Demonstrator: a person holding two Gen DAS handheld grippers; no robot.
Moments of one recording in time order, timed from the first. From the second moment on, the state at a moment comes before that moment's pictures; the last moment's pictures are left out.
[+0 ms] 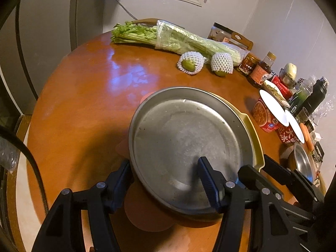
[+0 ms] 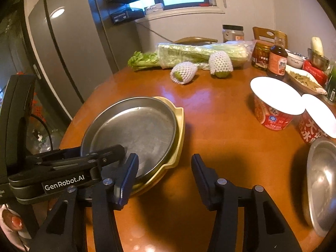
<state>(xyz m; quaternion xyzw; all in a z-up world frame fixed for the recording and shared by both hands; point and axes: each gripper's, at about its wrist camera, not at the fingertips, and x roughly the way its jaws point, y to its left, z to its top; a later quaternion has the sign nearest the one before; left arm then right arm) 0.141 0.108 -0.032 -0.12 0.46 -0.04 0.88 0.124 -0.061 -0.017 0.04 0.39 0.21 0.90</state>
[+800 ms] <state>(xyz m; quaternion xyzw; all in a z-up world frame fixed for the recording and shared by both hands) 0.136 0.101 0.001 -0.11 0.40 -0.01 0.91 0.125 -0.103 0.010 0.05 0.34 0.16 0.93</state>
